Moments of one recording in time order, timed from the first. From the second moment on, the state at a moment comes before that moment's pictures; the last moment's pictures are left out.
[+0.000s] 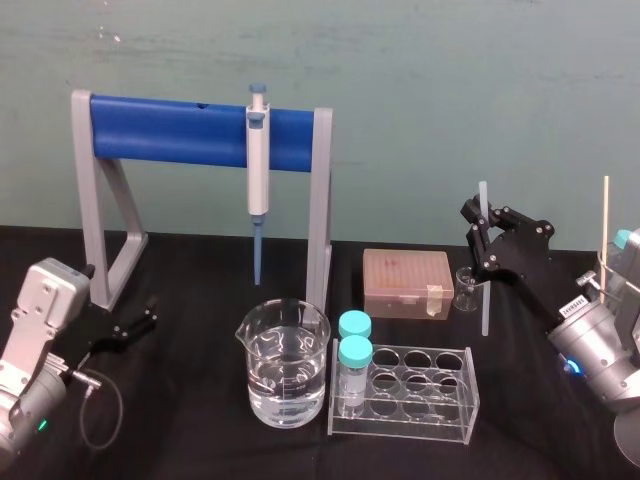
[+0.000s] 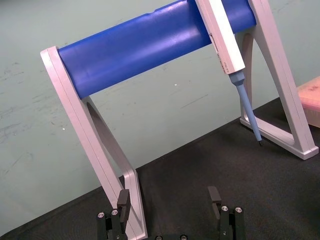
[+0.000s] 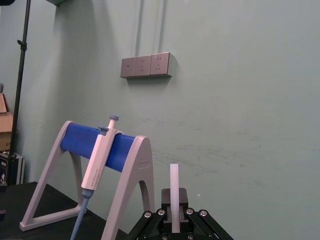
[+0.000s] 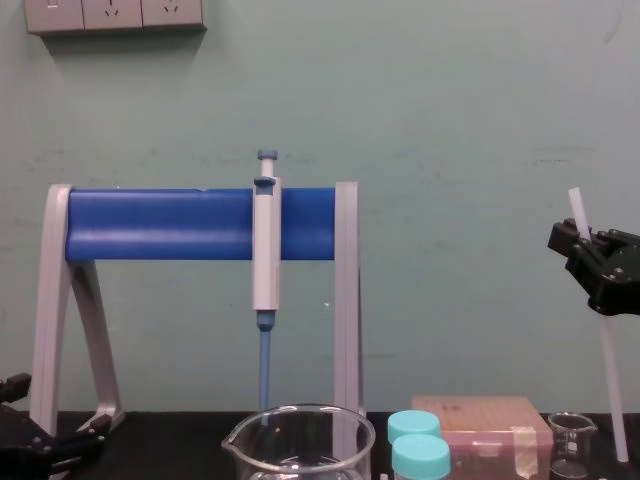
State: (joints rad) left arm -0.20 0.60 0.45 -1.41 -0.25 -0.12 0.03; right arm 0.27 0.33 -0.20 -1.29 0.36 -0.45 0.48
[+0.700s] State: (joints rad) left arm -0.20 0.60 0.45 -1.41 -0.25 -0.12 0.03; right arm 0.27 0.33 -0.20 -1.29 0.37 -0.45 0.48
